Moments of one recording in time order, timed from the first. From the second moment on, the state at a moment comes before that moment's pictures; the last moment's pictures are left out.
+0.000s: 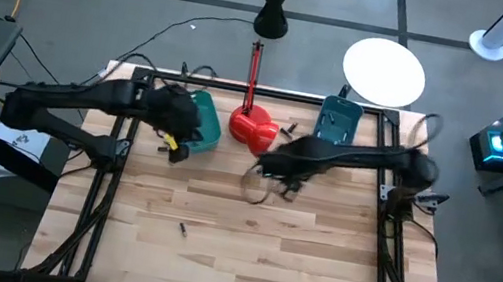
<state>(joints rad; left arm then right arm) 0.18 1.14 1.12 -0.87 0.01 -0.03 0.06 1.87 1.76 -1.53 0.27 0.55</state>
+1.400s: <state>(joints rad) 0.18 1.01 1.12 -0.74 -0.12 -0.11 -0.25 1.69 0.89 -0.77 0.17 0.58</state>
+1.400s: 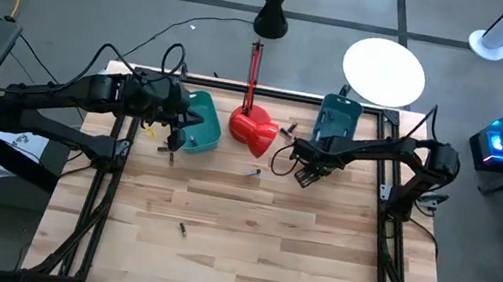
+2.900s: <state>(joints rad) 0.14 1.05 1.12 -0.77 -0.13 -0.20 -0.50 1.36 1.10 -0.90 0.18 0.49</state>
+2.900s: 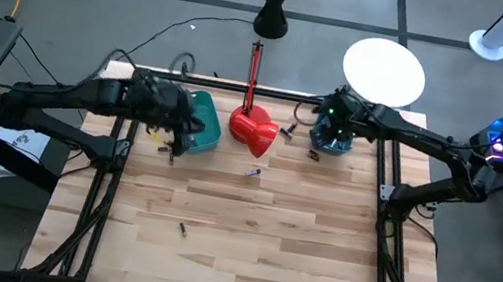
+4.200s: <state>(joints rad) 0.04 1.15 0.93 -0.66 -0.19 -0.23 0.02 1.92 1.18 -0.21 0.25 -0.05</state>
